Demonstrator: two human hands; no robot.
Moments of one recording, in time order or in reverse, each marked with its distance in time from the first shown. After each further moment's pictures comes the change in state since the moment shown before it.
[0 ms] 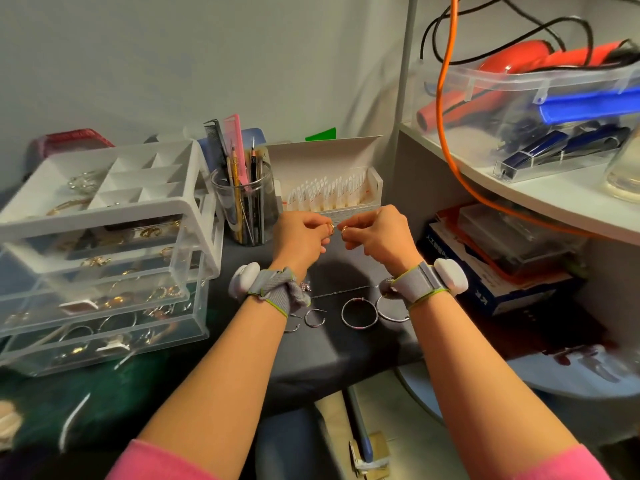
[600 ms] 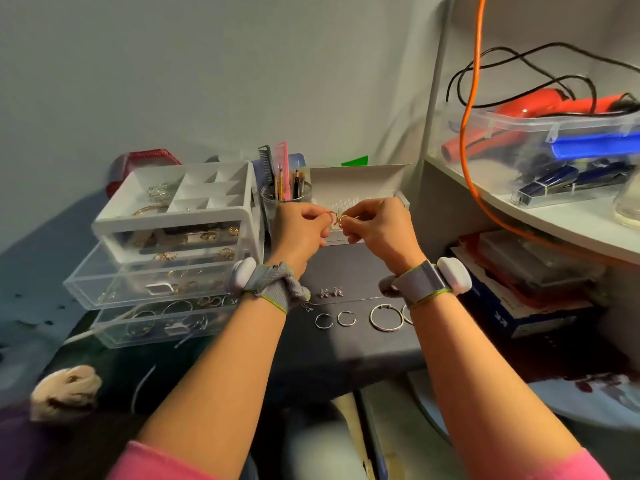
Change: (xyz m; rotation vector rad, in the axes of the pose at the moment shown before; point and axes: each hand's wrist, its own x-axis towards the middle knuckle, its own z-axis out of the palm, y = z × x) left_hand -0.038 0.044 -0.067 -0.072 0.104 0.096; right_hand -0.033 -0.072 0.018 0.071 0.023 -0.190
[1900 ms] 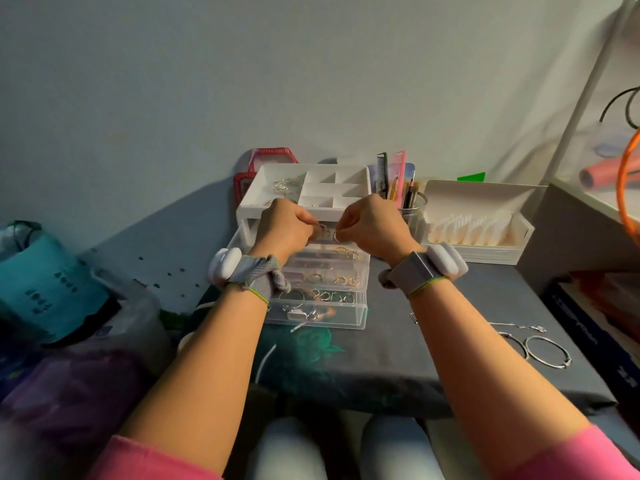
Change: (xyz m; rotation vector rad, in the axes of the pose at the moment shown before) left_hand 0.013 -0.024 -0.197 0.440 0.160 -0.107; right_hand 0.005 -0.093 0.158 -0.447 -0.247 -0.269
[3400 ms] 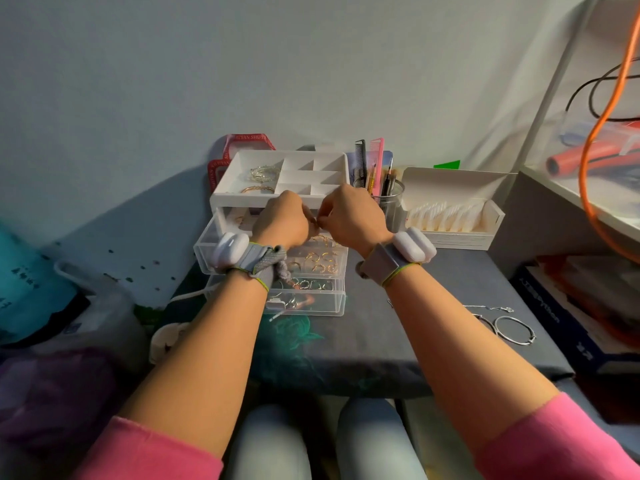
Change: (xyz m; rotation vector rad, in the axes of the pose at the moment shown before) left_hand -0.004 0.014 0.025 0.249 -0.107 0.021; right_hand -0.003 -0.003 0.006 -0.174 0.044 0.003
